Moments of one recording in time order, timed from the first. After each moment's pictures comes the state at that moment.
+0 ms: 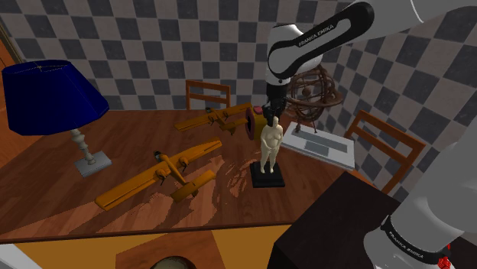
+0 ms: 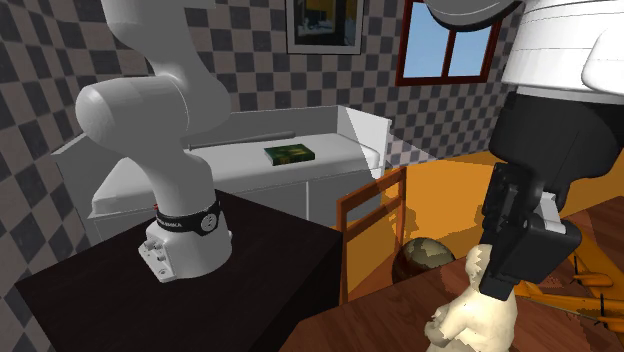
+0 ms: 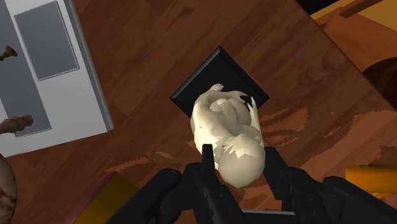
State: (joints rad) arm 0.02 0.00 -0.03 -2.18 -0.03 2.13 -0.09
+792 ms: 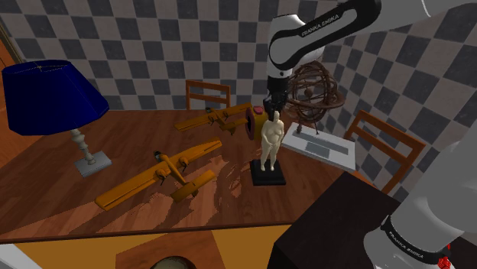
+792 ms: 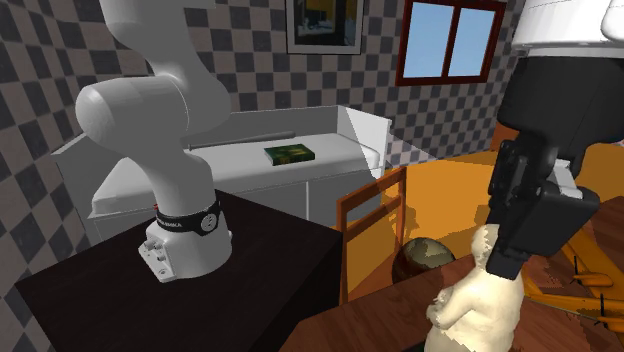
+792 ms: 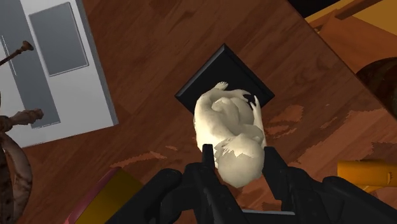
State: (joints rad) arm 0.02 -0.02 -0.03 -2.15 -0.03 2.07 -0.09
